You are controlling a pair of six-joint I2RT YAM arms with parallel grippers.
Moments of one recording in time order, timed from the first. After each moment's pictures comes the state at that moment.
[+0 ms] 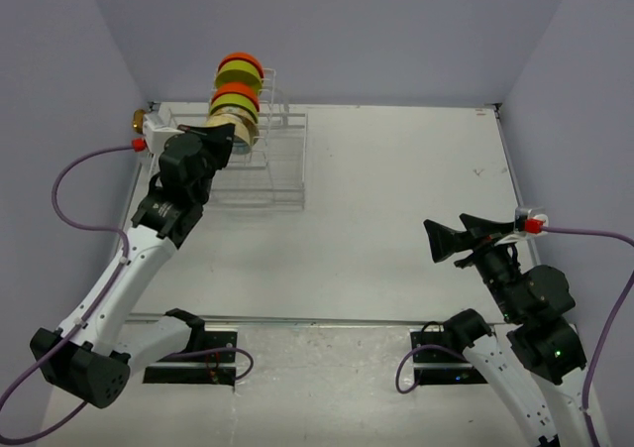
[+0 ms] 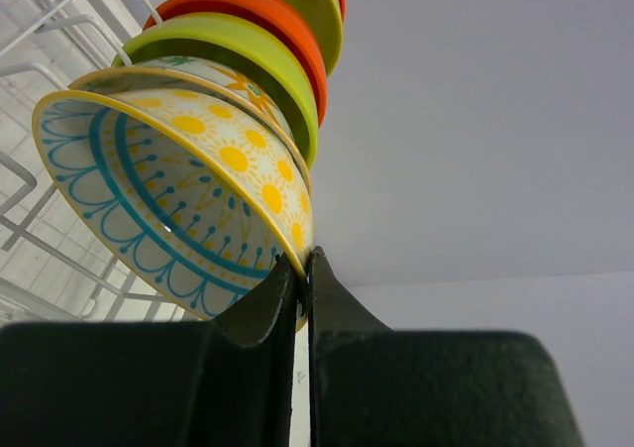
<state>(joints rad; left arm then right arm) -0.38 1.06 1.08 -0.18 -0.42 -1.25 0.46 0.21 0.76 -0.51 0.11 0.39</state>
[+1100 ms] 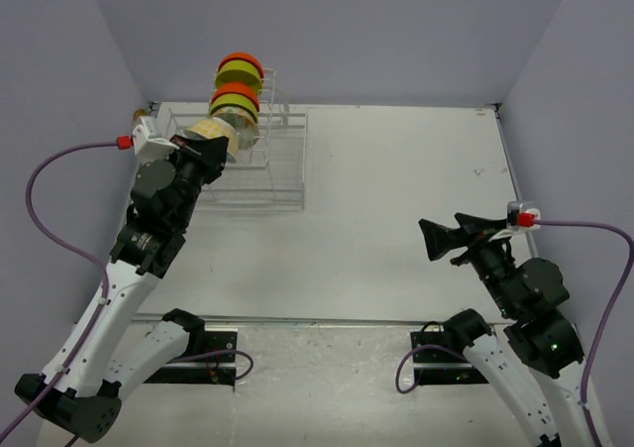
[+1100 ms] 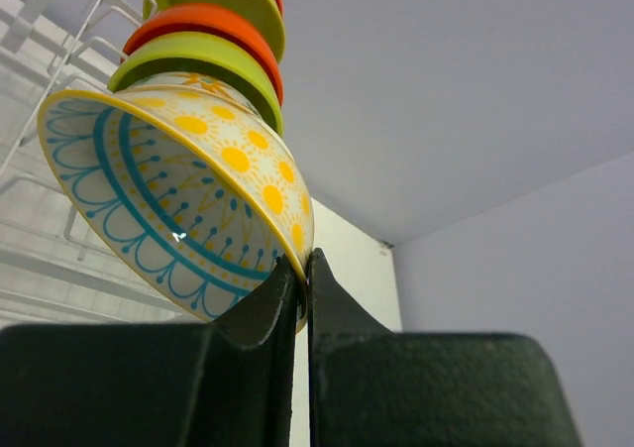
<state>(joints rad) -0.38 0.85 1.00 -0.16 -0.30 -0.91 0.46 0.24 0.76 -0.51 0.09 0.39</state>
